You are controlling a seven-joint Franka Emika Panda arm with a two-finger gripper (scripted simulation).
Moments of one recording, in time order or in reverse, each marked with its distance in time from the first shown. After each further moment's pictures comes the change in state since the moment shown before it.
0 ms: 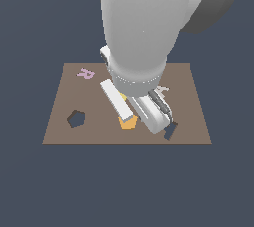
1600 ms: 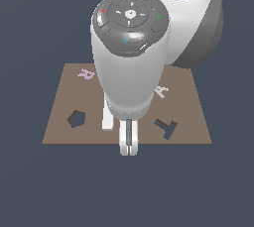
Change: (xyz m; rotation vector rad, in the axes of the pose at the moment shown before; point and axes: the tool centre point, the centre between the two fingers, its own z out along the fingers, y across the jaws) arm 0.027 -0.018 0.043 0.000 -0.003 0.549
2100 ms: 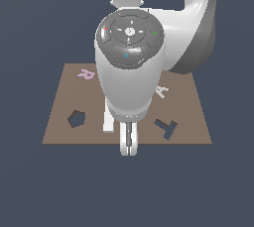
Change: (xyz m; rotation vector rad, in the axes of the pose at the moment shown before) arm 0.000 0.000 0.016 -0.001 0.000 0.001
